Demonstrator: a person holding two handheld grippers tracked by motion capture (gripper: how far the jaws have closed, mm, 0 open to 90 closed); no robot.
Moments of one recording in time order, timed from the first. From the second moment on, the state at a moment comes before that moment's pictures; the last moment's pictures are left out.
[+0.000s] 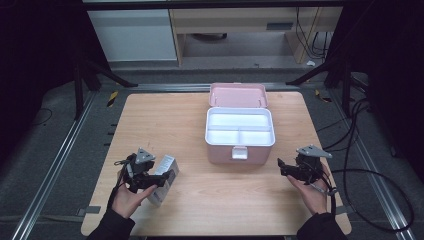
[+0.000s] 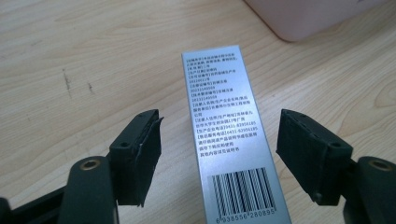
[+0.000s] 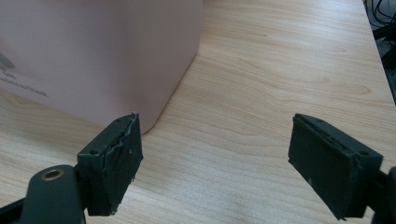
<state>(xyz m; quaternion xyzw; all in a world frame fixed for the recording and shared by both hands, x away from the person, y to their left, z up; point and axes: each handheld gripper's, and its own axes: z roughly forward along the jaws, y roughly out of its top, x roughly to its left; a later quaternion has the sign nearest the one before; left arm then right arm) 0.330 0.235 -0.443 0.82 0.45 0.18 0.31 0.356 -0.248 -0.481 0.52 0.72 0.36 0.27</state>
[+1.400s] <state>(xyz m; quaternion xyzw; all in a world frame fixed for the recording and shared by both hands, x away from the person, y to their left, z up) 0.352 0.246 -0.440 0.83 0.49 0.12 0.23 0.360 -0.243 -0.487 0.51 0.75 0.34 0.26</state>
